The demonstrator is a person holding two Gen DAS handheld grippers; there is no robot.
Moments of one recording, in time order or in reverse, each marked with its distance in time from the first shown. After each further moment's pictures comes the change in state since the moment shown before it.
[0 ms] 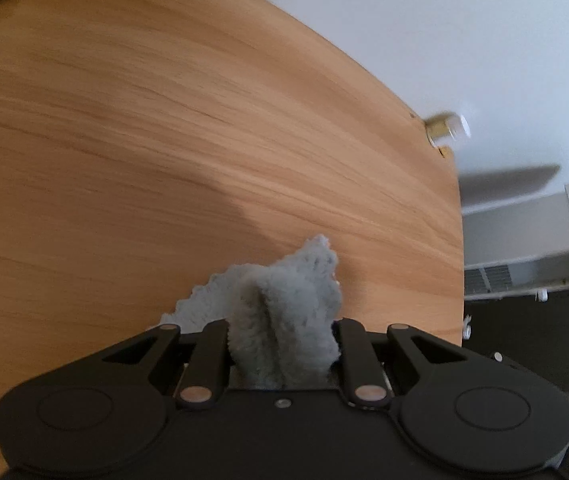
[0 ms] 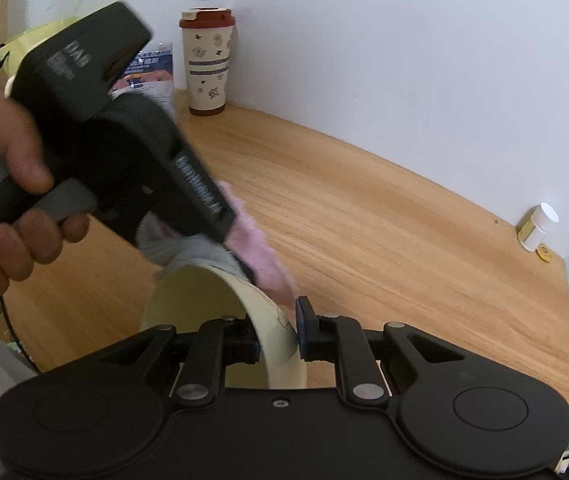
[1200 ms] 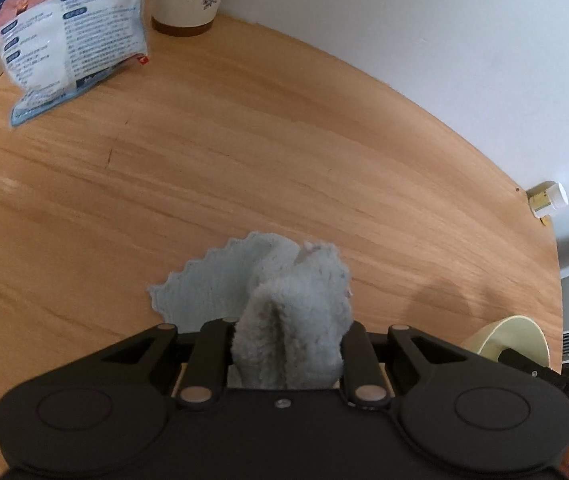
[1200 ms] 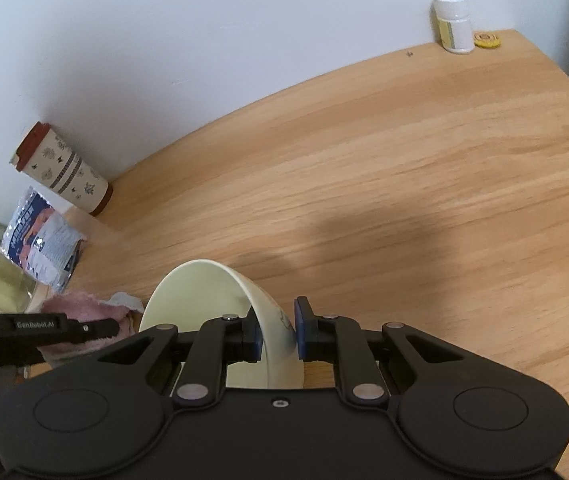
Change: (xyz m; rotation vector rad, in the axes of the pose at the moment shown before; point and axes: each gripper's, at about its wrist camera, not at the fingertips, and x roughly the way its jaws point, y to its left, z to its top) left arm -0.025 0.046 0.010 -0.016 -0.184 0.310; right arm 0.122 -0.094 -0.002 0.739 0.066 0.144
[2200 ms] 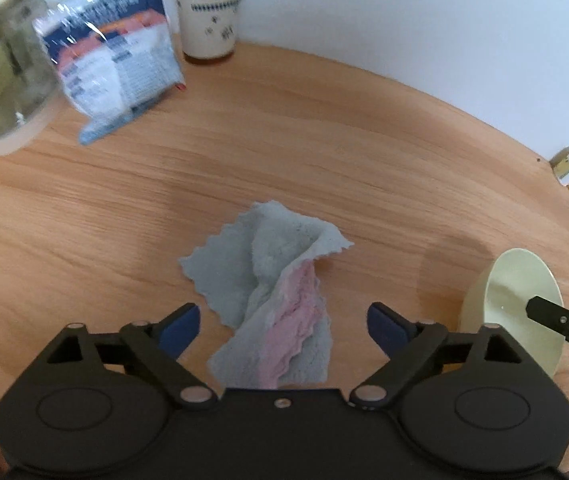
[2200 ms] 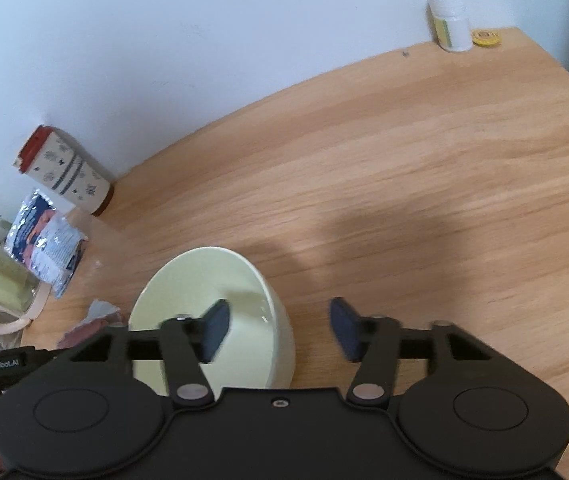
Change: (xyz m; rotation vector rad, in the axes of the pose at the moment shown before) left arm -0.059 -0.039 -0.041 0.112 -0.099 0.227; right arm 0.017 0.009 0.008 -0.063 -0.012 0.023
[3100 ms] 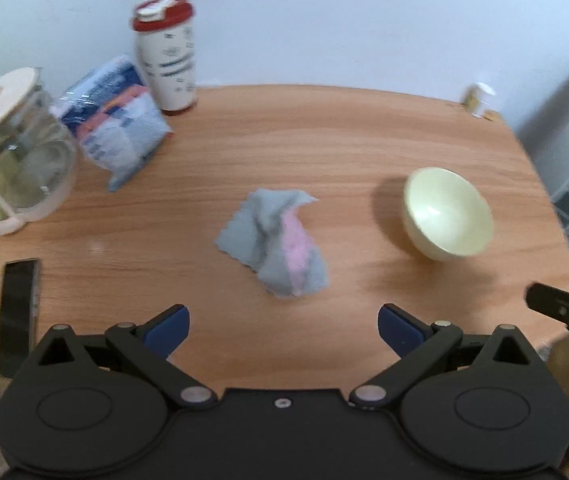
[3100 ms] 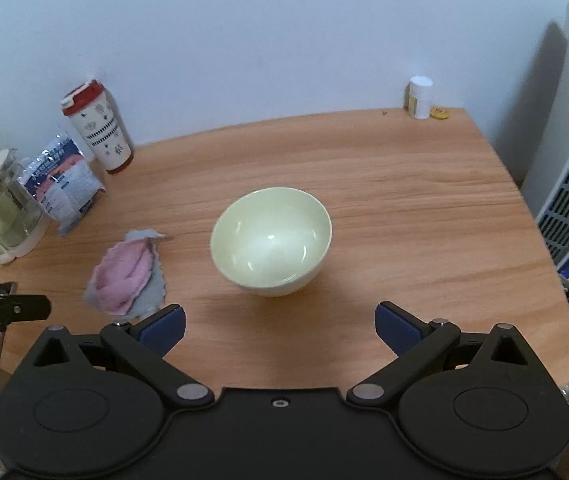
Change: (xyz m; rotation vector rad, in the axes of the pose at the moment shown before) left arm -0.108 0.028 -0.039 0.292 -0.024 -0.125; right arm -0.134 0.103 -0.084 -0.123 -0.101 -0.281
